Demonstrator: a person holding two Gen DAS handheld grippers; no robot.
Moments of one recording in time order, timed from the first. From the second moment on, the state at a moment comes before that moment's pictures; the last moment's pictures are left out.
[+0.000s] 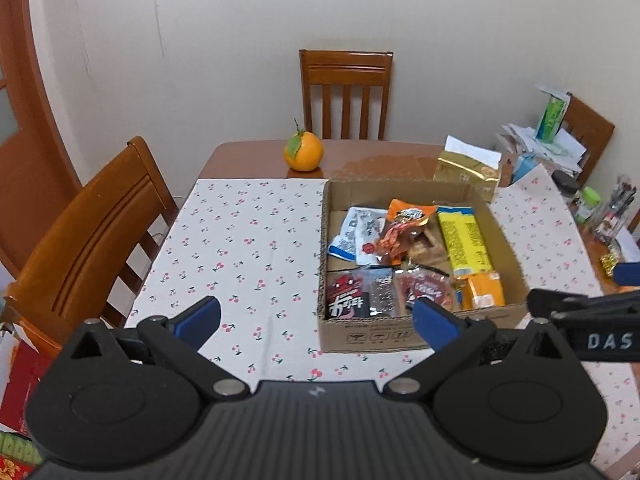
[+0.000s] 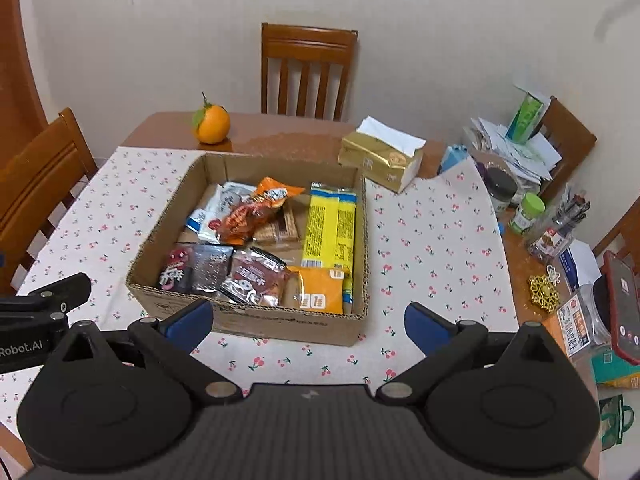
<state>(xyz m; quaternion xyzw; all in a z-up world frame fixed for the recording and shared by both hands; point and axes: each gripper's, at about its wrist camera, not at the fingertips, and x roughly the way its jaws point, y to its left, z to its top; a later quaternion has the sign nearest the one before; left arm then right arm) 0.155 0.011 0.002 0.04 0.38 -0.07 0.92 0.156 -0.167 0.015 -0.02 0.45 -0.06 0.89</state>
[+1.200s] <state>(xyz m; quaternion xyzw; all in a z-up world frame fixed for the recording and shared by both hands) 0.154 0.000 0.015 0.07 0.38 -0.08 0.92 0.153 -0.170 0.020 0.00 0.44 -0.07 0.90</state>
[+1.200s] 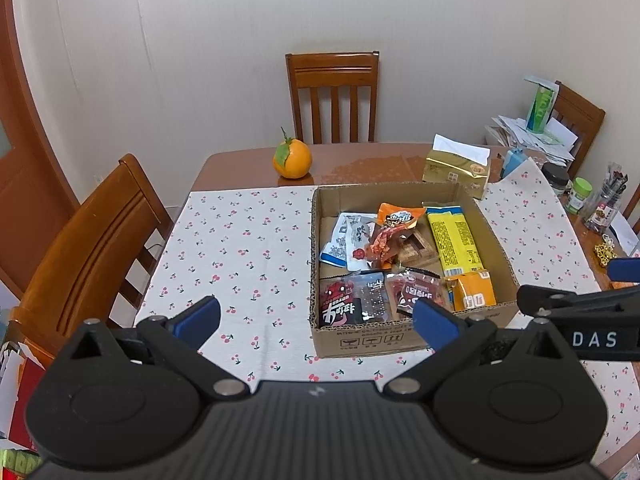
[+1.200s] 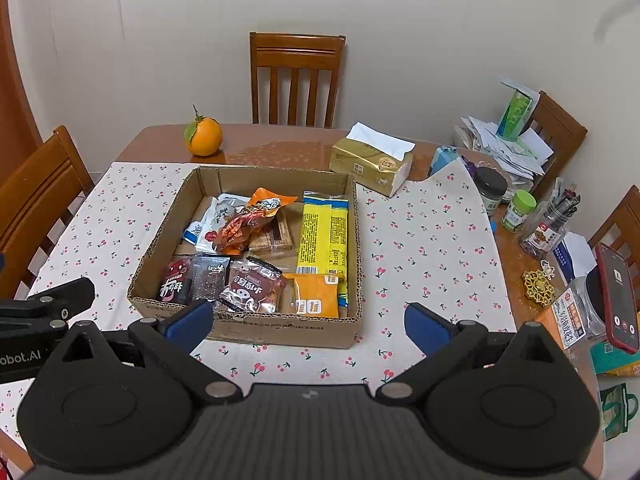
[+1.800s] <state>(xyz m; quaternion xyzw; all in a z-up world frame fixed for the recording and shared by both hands) 0.155 -0.002 0.014 0.07 0.38 -0.08 0.92 0.154 -0.169 0.021 0.00 0.44 -0.07 0.90</state>
